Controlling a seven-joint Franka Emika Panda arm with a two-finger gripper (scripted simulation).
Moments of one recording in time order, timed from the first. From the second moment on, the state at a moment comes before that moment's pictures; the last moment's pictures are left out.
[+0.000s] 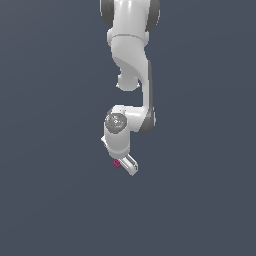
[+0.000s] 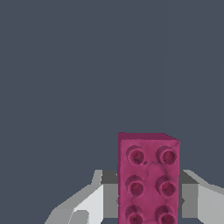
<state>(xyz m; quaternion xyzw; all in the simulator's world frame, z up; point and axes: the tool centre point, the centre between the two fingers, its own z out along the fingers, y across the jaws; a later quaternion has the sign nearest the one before) 0.041 -0.036 0.021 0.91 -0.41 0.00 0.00</state>
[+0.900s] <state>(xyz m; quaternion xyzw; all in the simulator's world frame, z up) 0.004 0.065 0.152 0.91 -0.41 0.00 0.00</state>
